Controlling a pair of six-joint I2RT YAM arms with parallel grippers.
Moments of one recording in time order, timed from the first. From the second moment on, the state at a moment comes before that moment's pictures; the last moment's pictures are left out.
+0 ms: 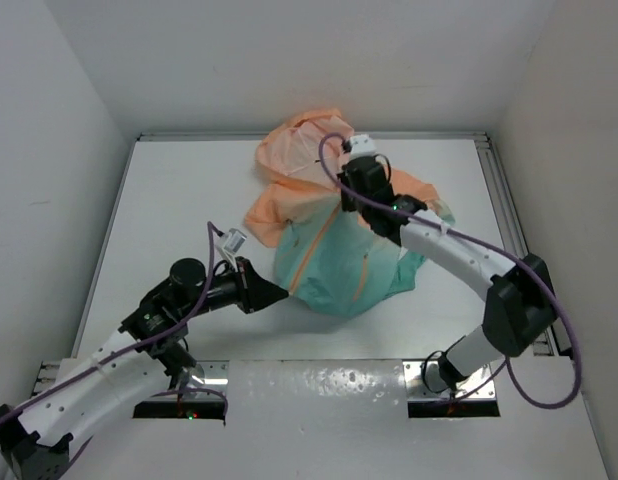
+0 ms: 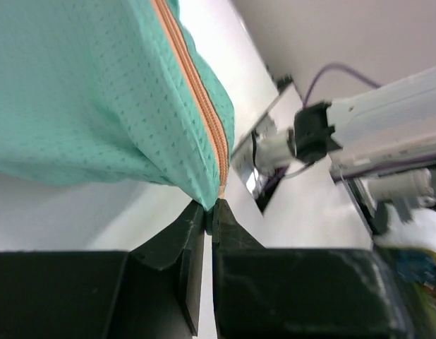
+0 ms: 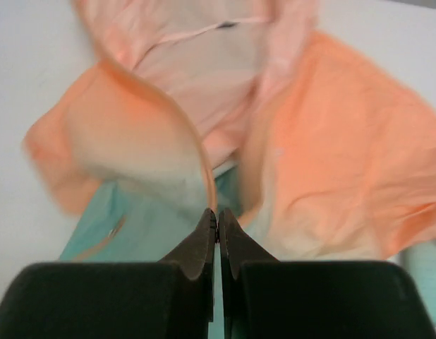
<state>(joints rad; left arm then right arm) -0.71 0.55 0.43 -0.17 0.40 -0.74 0.68 1.52 1.13 -0.16 0.36 0.21</state>
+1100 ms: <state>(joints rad) -0.71 0.33 0.67 -0.67 -0.01 -0.66 0.07 2.26 2.06 -0.41 0.34 0.23</state>
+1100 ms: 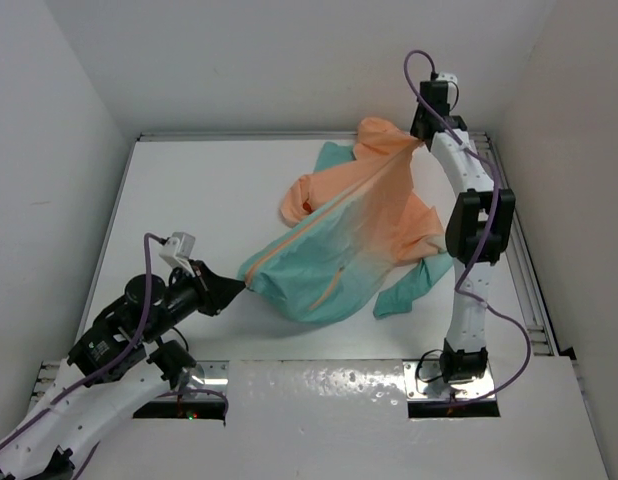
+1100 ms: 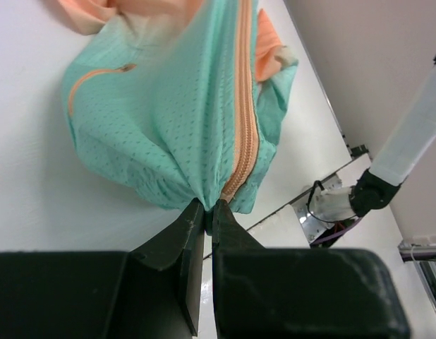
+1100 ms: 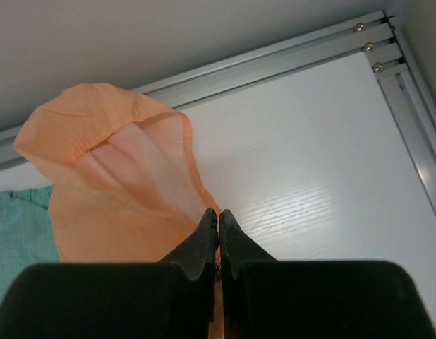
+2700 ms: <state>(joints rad) -0.71 0.47 0.92 -0.48 -0.27 -0.59 0.30 0.49 0.68 -0.23 -0.14 0.46</state>
